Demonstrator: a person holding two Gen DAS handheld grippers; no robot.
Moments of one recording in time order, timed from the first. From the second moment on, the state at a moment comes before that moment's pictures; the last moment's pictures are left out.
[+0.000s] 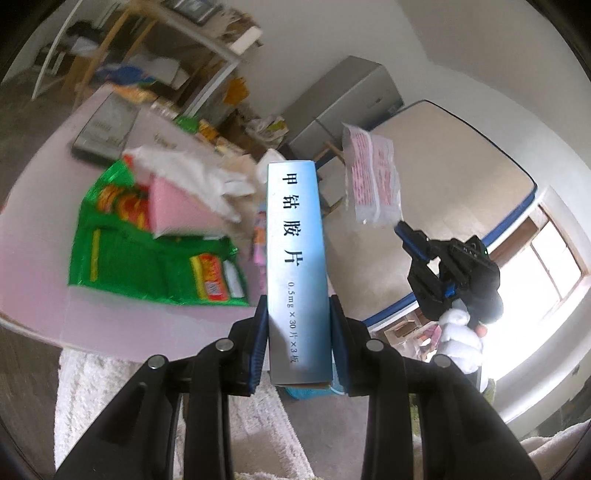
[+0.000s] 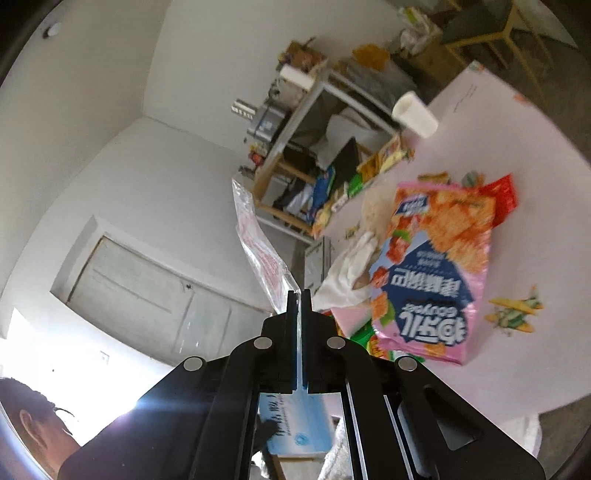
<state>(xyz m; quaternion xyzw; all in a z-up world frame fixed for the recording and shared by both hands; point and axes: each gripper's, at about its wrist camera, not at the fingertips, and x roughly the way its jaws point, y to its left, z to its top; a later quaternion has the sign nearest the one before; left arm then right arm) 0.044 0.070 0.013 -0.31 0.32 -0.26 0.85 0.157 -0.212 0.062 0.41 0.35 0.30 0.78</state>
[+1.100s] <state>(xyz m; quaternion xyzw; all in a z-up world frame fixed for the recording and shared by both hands) 0.209 -0.427 -0.040 -0.05 0.55 -0.46 0.70 0.007 -0.556 -0.120 0.62 0.26 -0.15 0.72</state>
